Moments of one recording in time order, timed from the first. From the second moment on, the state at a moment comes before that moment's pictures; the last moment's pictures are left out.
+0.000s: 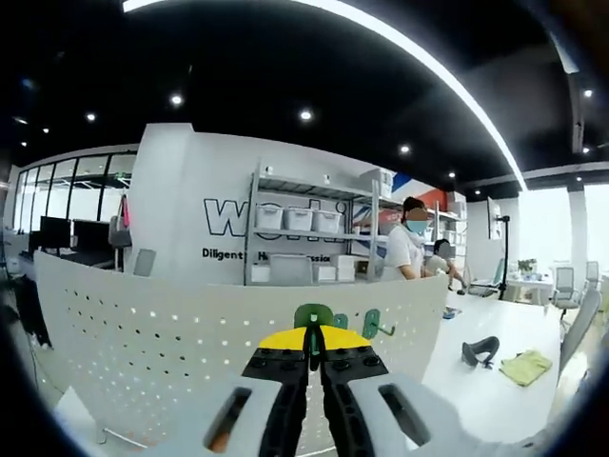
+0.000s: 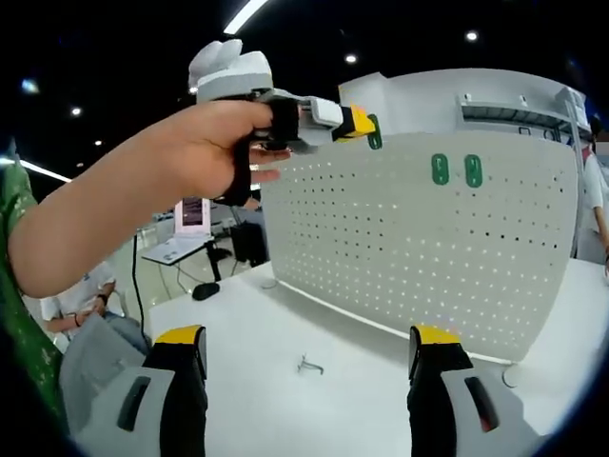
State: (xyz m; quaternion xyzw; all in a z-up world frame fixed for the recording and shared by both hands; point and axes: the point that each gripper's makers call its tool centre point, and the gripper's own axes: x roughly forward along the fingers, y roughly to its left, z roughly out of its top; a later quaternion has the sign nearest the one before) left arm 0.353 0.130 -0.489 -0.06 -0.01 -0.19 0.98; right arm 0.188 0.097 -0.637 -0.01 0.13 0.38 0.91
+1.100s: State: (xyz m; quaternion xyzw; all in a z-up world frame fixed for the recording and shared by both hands) left arm 0.405 0.115 -0.518 -0.06 0.00 -0.13 0.99; right arm 0.195 0.062 -0.636 -0.05 0.10 0.35 0.93
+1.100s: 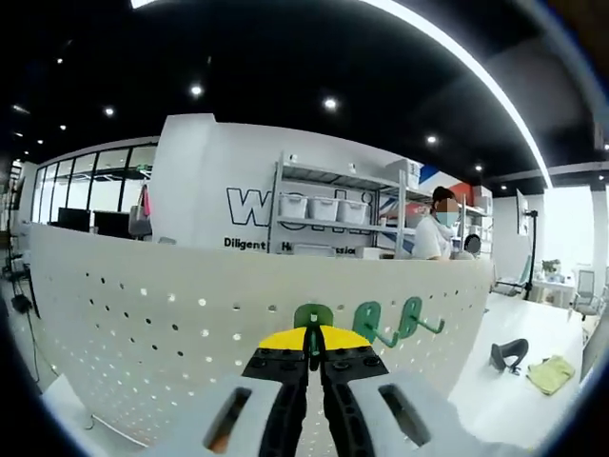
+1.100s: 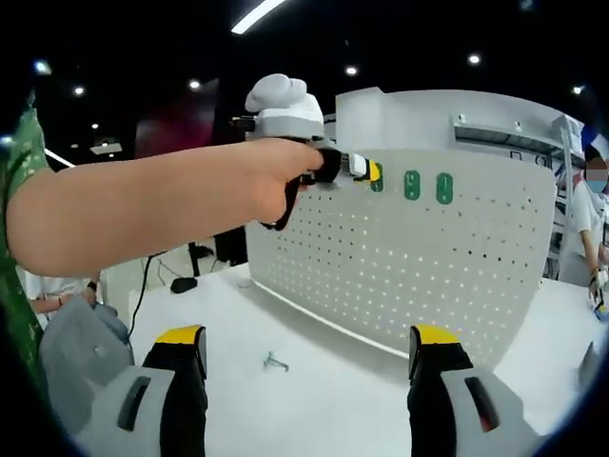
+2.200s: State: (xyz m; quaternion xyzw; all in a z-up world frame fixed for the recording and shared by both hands) left arm 0.415 0.116 -0.514 -0.07 0.00 -0.09 0.99; right arm 0.197 0.058 -0.639 -0.05 0.11 0.37 0.92
